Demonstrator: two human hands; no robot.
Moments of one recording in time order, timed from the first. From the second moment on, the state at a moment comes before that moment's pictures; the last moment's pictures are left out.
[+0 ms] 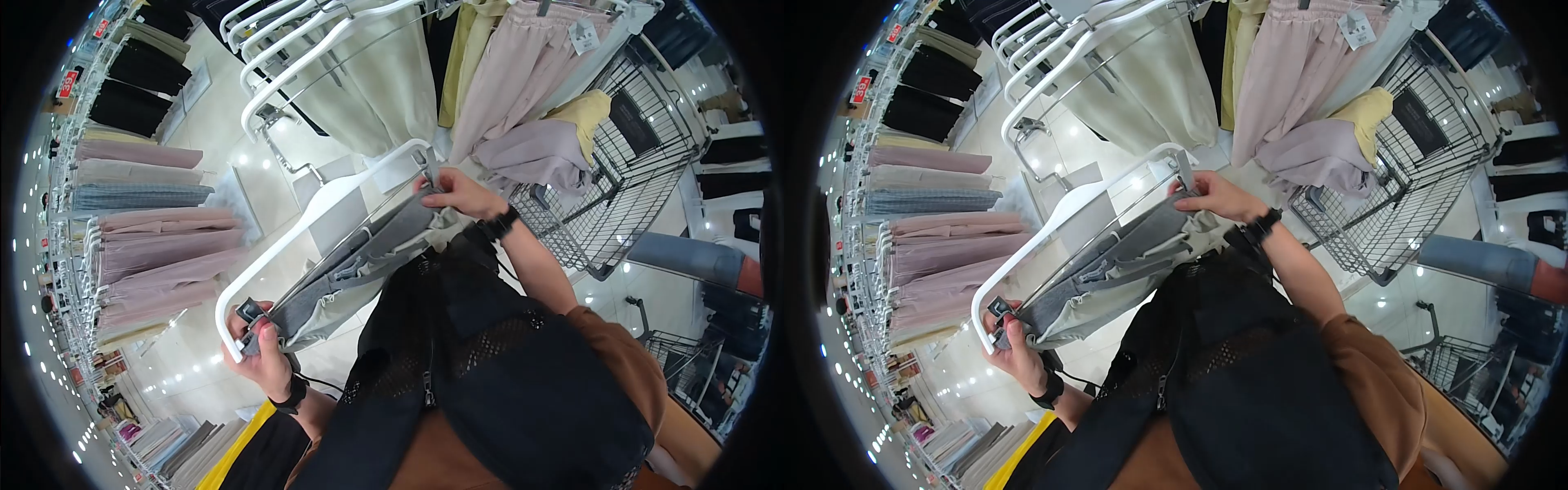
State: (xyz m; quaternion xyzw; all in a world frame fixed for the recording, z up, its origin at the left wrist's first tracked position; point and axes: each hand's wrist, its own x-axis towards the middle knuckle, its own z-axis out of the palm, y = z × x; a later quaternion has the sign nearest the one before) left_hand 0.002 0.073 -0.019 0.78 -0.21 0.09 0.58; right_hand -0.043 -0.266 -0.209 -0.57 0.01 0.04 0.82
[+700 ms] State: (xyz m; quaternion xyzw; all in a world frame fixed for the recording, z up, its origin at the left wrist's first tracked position) left_hand 0.020 0.157 -0.177 0.65 -0.14 -0.31 0.68; right_hand -0.081 -0.227 -0.086 -0.78 0.02 -0.03 0.62
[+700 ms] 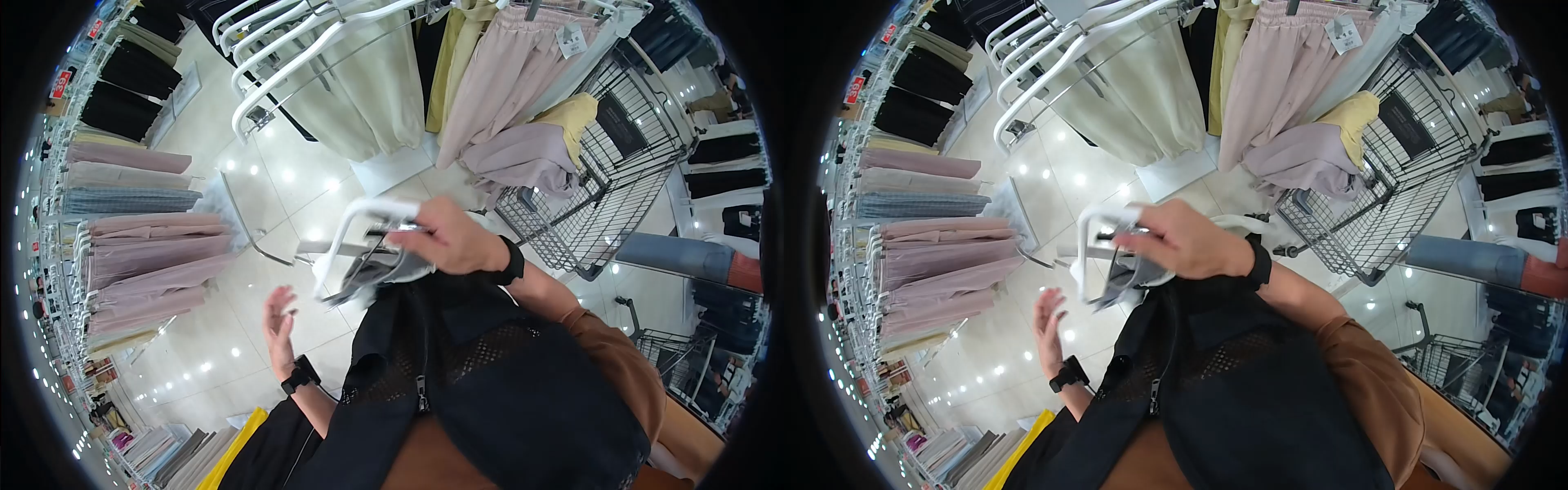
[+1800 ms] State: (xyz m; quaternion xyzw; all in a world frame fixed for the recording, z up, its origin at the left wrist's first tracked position) left_hand 0.015 -0.037 -0.003 0.70 -0.53 -0.11 0.47; right_hand -0.075 -0.204 -0.052 -0.75 0.06 -0.56 0.35
